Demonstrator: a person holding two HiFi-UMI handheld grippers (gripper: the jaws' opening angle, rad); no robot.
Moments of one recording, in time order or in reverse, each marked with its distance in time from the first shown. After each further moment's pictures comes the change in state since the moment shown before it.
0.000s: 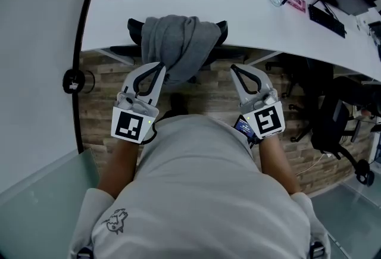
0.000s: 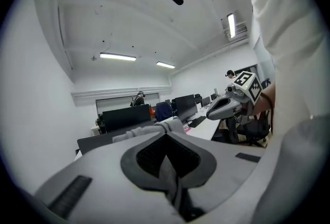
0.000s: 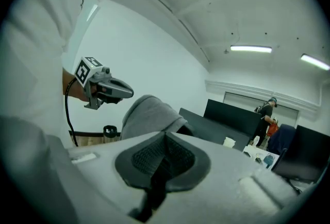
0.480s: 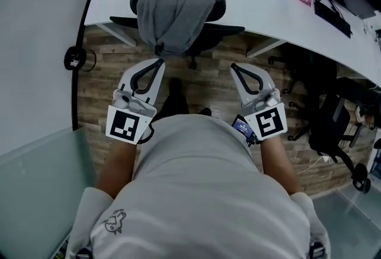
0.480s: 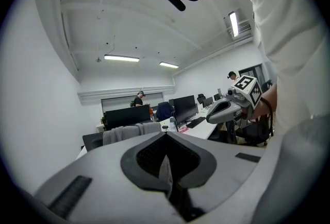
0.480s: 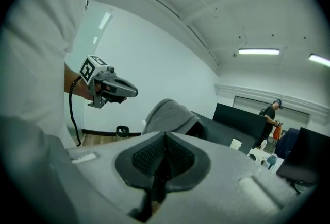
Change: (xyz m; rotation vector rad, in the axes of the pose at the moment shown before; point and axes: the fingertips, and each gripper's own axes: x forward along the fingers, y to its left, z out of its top) left arm -0.068 -0.110 0.010 -0.014 0.007 0.063; right arm -0.102 0.061 -0.020 -0.044 -0.048 0.096
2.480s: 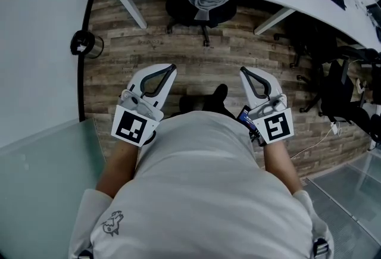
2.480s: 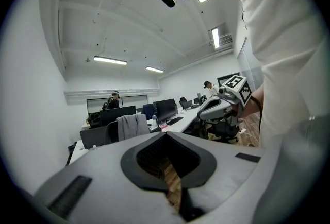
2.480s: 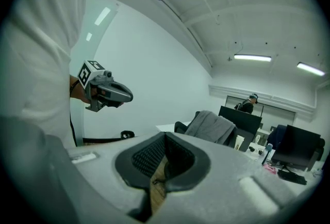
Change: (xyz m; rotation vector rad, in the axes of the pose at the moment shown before) left arm -0.285 -0.023 -0.037 0.076 -0.019 -0.212; right arm -0.041 0.278 0.086 0.052 0.020 -0.105
